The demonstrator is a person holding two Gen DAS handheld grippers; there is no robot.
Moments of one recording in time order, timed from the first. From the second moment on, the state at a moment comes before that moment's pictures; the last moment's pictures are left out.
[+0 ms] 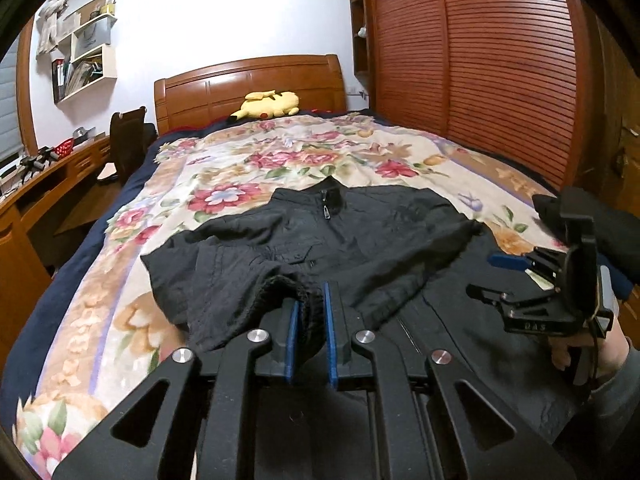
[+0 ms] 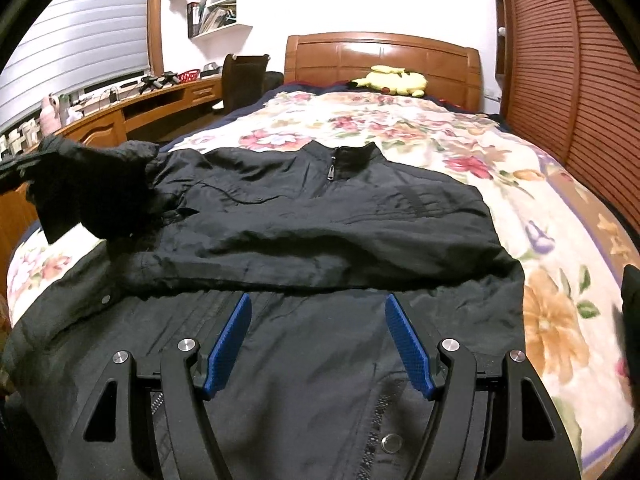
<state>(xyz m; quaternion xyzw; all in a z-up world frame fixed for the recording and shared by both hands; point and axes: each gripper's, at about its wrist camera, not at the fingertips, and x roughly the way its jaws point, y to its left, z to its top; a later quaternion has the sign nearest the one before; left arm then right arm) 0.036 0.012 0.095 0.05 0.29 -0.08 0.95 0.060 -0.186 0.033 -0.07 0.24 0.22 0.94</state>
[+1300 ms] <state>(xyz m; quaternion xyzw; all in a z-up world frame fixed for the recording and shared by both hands) -0.075 0.135 0.024 0.00 0.31 0.03 0.95 0.062 -0.009 0.013 -0.16 0.27 0.37 0.88</state>
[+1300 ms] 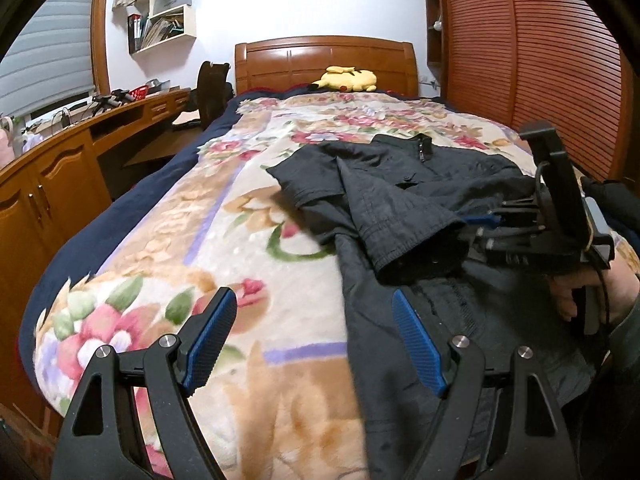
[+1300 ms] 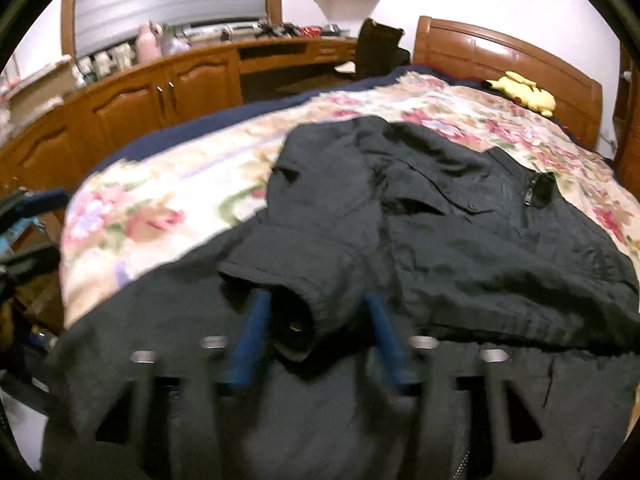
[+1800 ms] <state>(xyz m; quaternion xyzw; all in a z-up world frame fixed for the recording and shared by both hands) -0.058 0.095 0.028 0.01 0.30 -0.01 0.96 0.052 -0.114 0.076 -0.04 0.15 0.34 0.93</state>
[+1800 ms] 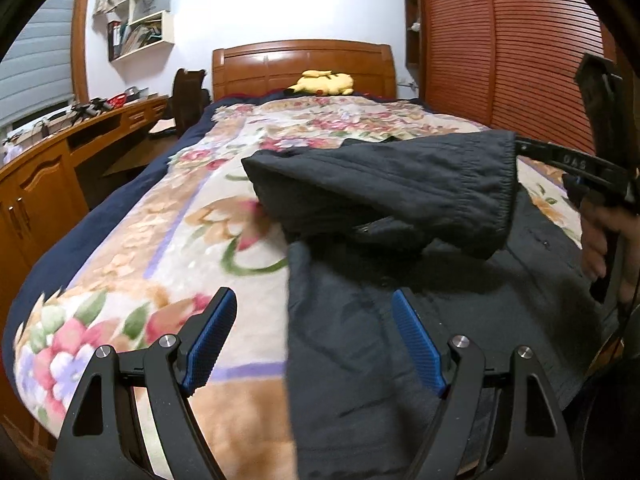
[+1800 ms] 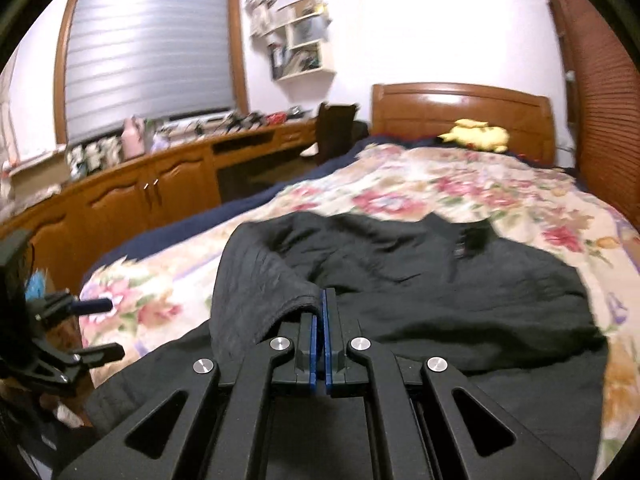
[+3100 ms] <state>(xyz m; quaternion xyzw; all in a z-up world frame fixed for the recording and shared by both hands) 0.013 0.010 -0.002 0.02 0.28 -0.08 0.96 0.028 -0.213 0.042 -0.12 0.15 0.15 0.97</state>
